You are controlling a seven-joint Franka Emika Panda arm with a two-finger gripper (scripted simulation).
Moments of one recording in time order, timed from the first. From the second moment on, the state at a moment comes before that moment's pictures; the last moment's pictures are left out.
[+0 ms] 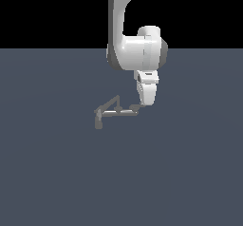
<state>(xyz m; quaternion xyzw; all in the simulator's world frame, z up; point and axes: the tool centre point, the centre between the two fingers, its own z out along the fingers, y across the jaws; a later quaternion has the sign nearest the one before) 0.090 -0.094 0.061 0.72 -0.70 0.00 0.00</state>
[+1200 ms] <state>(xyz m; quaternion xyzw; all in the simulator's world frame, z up) 0.045 -0.101 0.061 0.71 -0.70 0.01 0.00</state>
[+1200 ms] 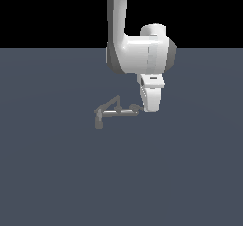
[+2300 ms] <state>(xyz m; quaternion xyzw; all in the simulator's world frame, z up) 0.028 -0.081 0.061 0.69 -0.72 0.00 0.01</state>
